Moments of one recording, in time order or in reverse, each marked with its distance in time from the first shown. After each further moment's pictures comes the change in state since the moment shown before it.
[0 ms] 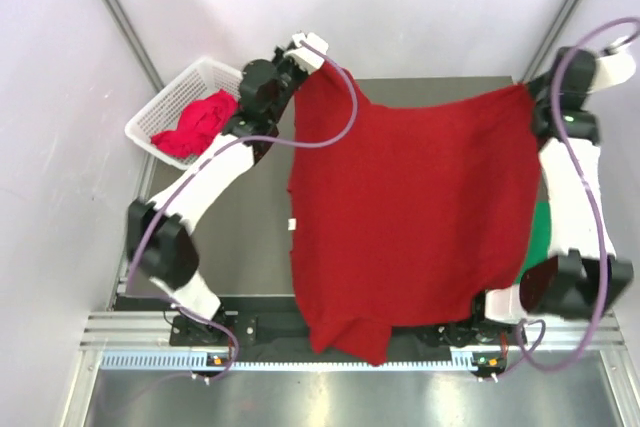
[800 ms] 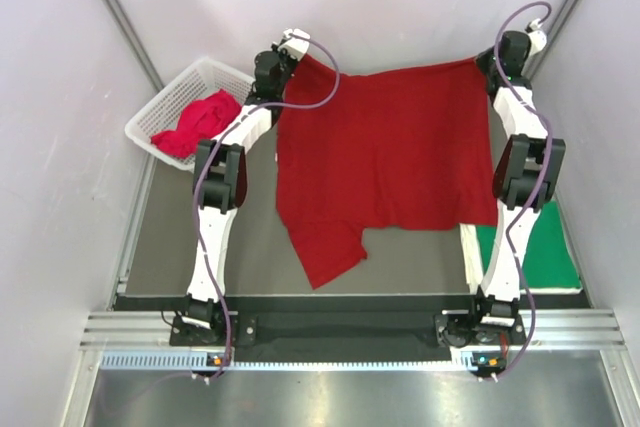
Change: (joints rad) left arm 0.251 0.889 0.621 0.156 0.093 -0.113; right arm 0.032 0.963 0.538 0.408 -0.311 -0.016
